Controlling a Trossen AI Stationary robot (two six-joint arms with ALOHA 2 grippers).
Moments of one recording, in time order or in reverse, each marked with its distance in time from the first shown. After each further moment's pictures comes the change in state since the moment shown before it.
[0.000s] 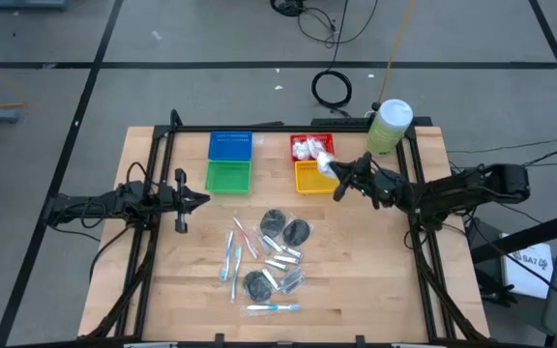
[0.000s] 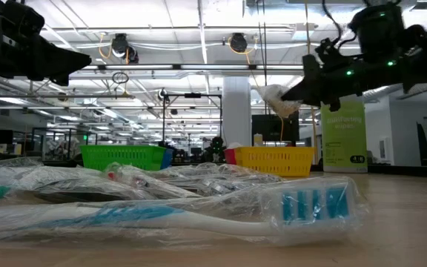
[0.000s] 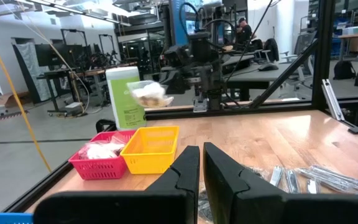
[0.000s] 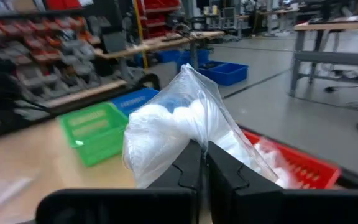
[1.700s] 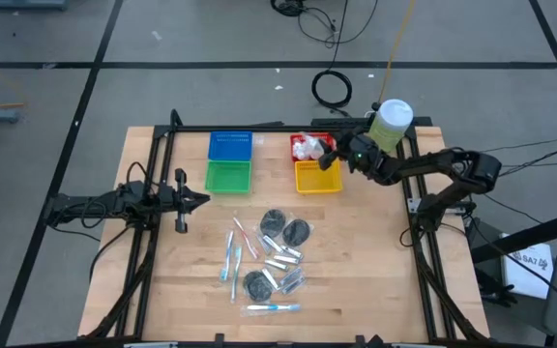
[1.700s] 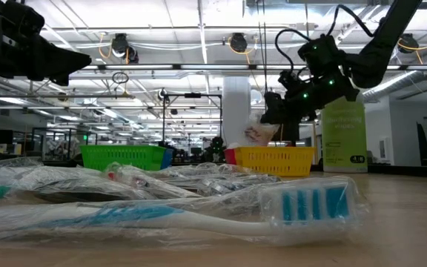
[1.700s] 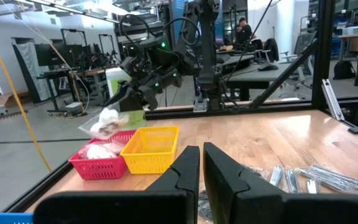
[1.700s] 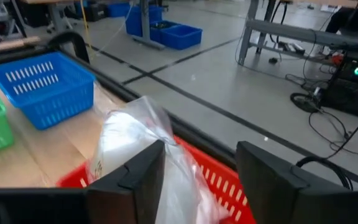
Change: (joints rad) left arm 0.000 0.000 0.000 0.000 0.000 0.000; right arm -0.327 0.275 0.278 -0.171 -0.149 -0.085
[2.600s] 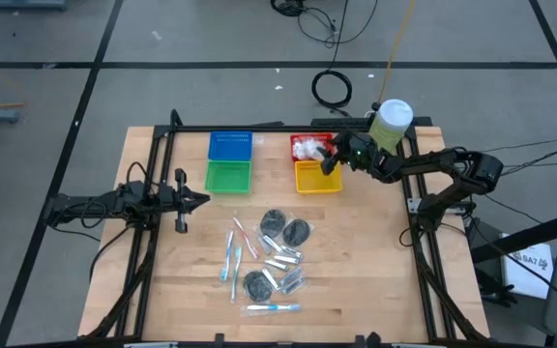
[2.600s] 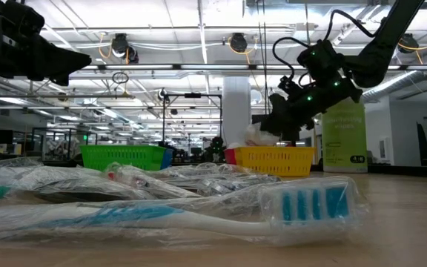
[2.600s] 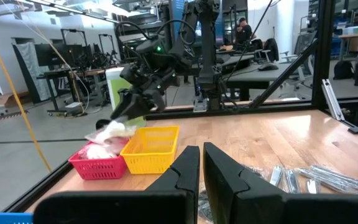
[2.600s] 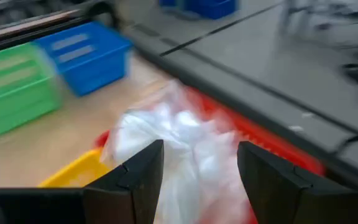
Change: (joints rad) left arm 0.000 0.000 0.000 0.000 0.000 0.000; right arm -0.044 -0.011 0.000 -0.120 -0.164 0.055
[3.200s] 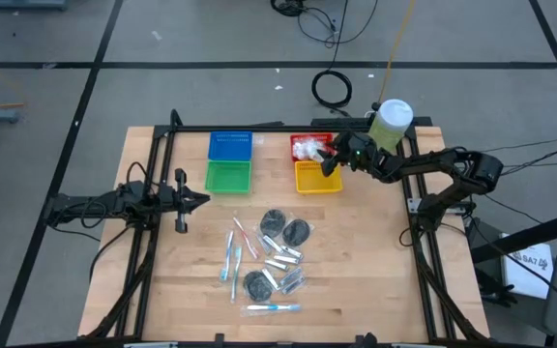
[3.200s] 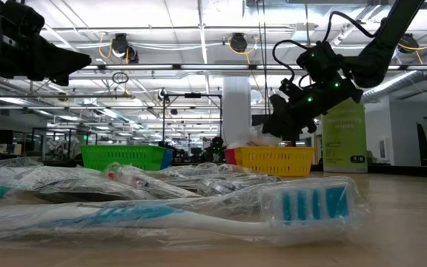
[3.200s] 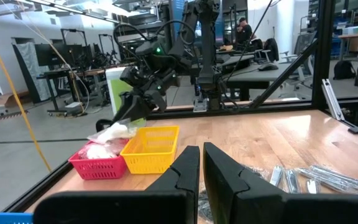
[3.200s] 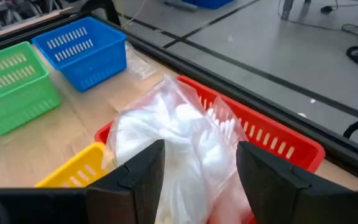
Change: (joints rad) left arm 0.000 0.000 0.000 0.000 0.000 0.000; right arm -0.002 0.000 0.000 -0.037 -0.061 0.059
